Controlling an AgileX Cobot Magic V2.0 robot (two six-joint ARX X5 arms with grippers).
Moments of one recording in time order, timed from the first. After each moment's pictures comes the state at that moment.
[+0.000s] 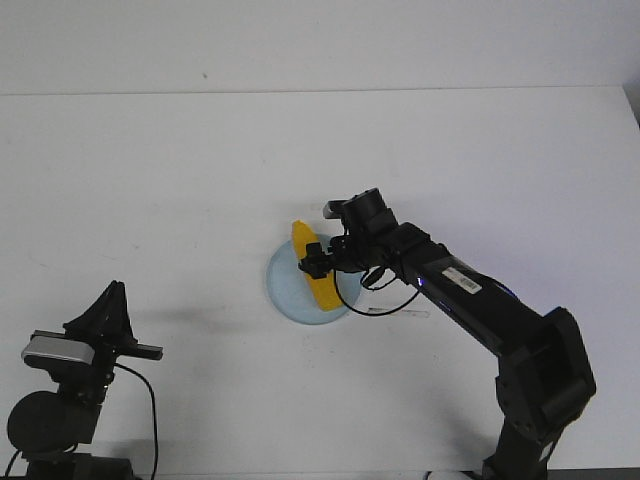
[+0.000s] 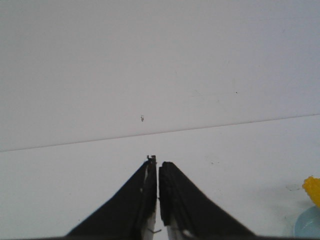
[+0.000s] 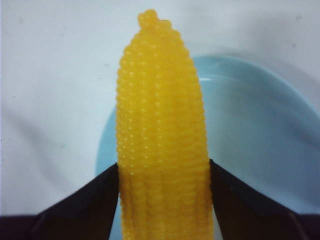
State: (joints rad) left arm -0.08 0.27 0.37 0.15 0.05 0.06; right arm 0.52 1.84 1.37 -0.49 -0.46 0.40
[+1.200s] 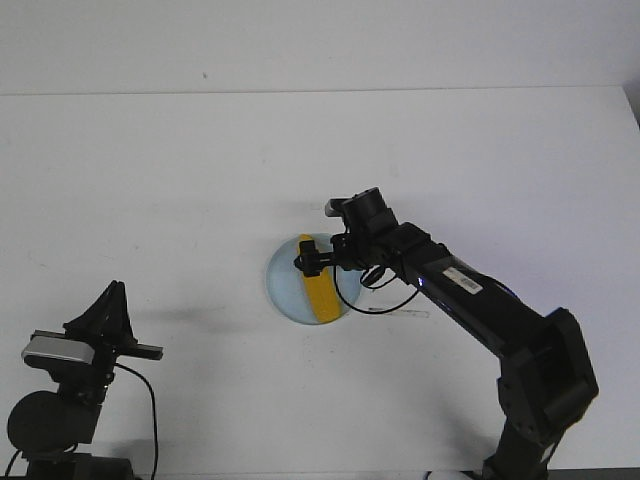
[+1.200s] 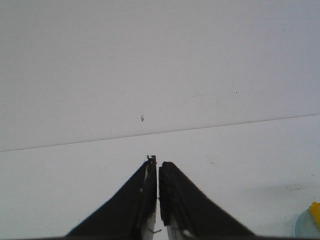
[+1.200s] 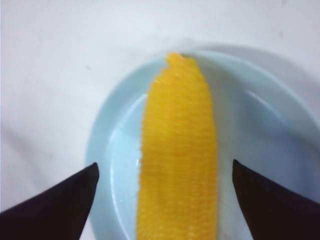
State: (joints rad) left arm -0.08 0.27 0.37 0.15 0.05 0.06; right arm 0.51 1.81 1.37 -0.48 -0.43 0.42
